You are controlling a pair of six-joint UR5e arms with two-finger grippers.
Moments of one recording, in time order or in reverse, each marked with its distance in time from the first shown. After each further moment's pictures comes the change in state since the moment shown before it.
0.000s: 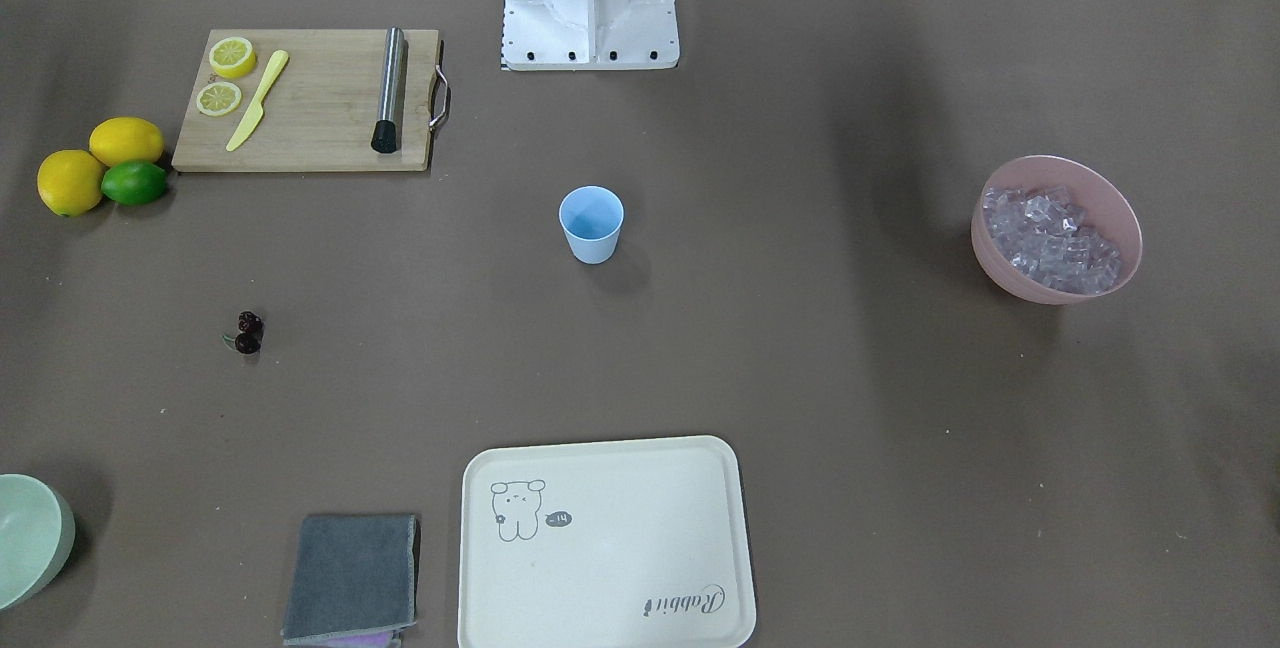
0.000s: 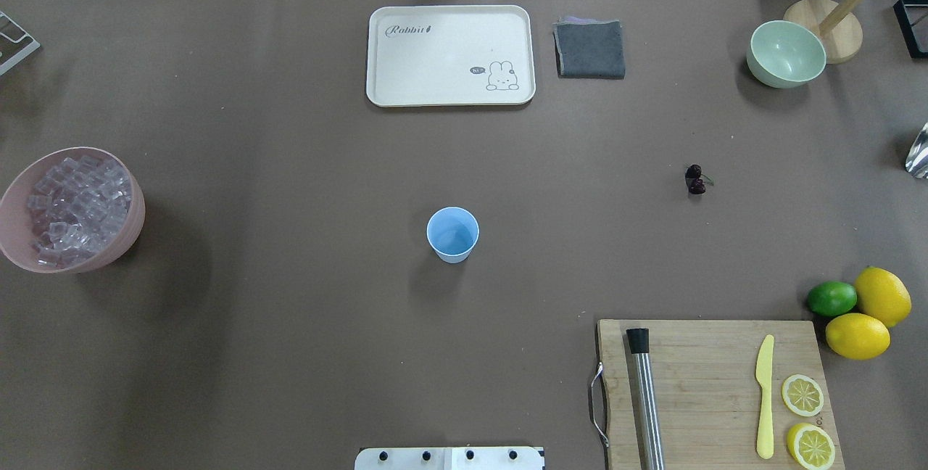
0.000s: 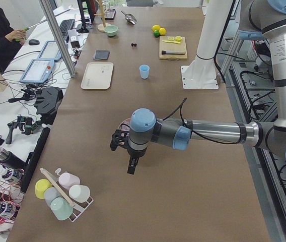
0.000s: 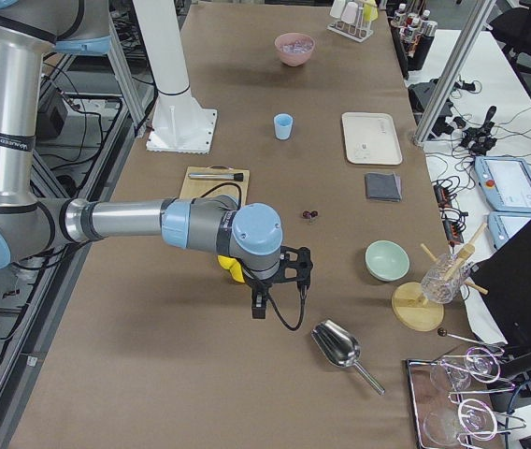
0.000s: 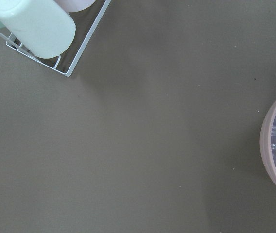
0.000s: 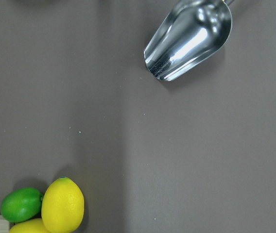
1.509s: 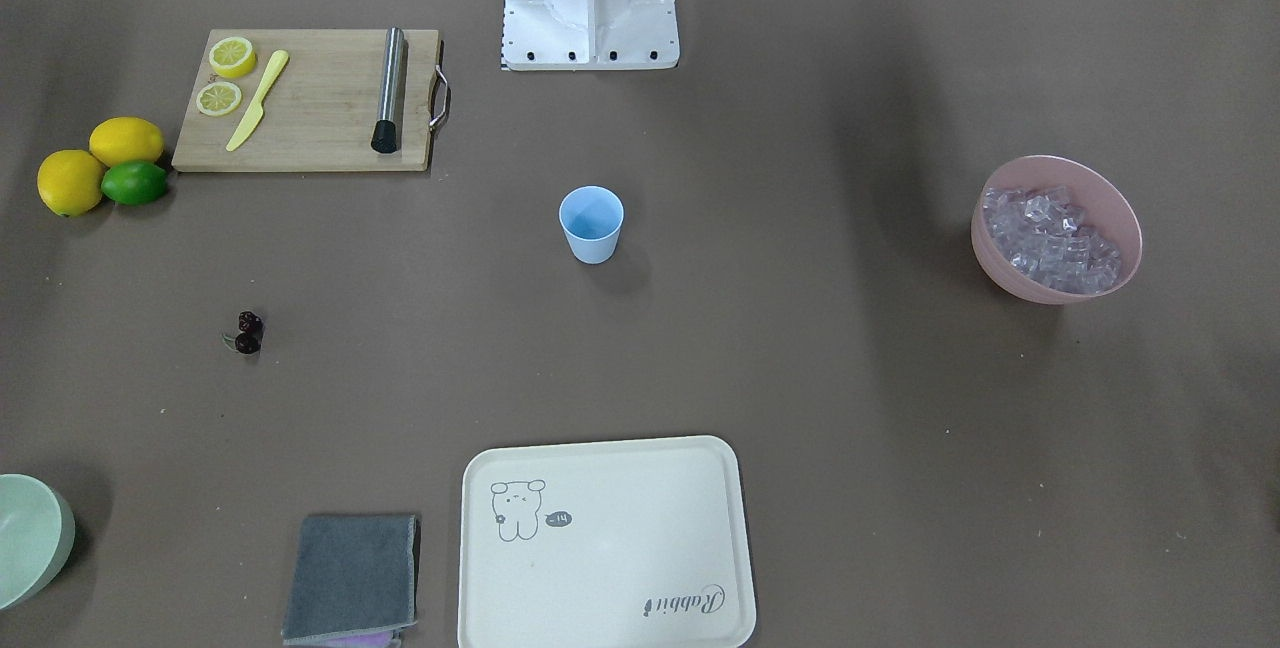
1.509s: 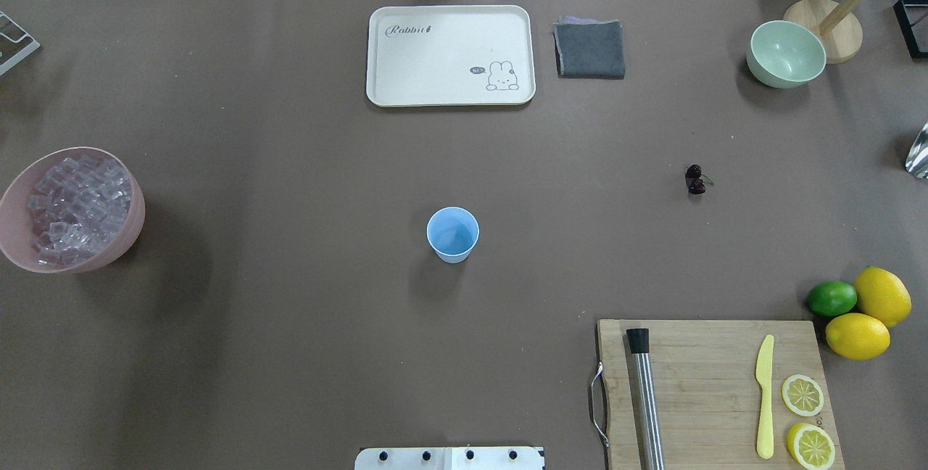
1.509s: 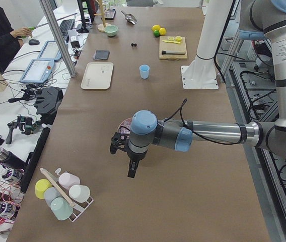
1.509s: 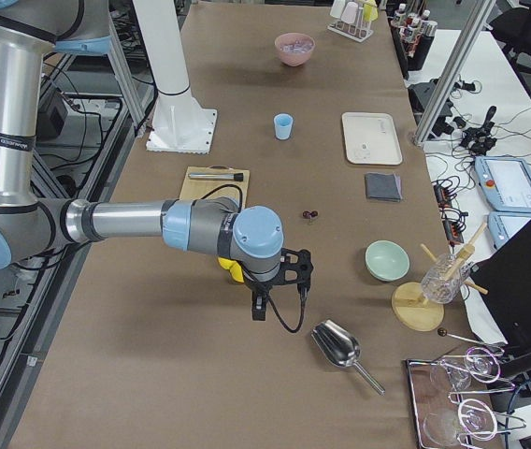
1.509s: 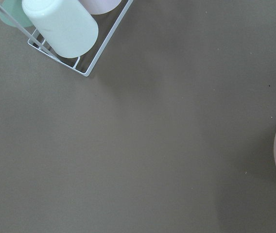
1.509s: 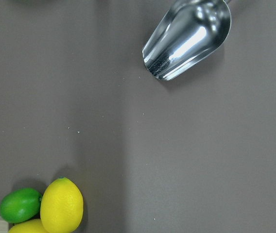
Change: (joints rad) left arm -0.030 -0.001 0.007 0.007 0.007 0.000; right arm 0.000 0.002 -0.010 0.001 0.005 0.001
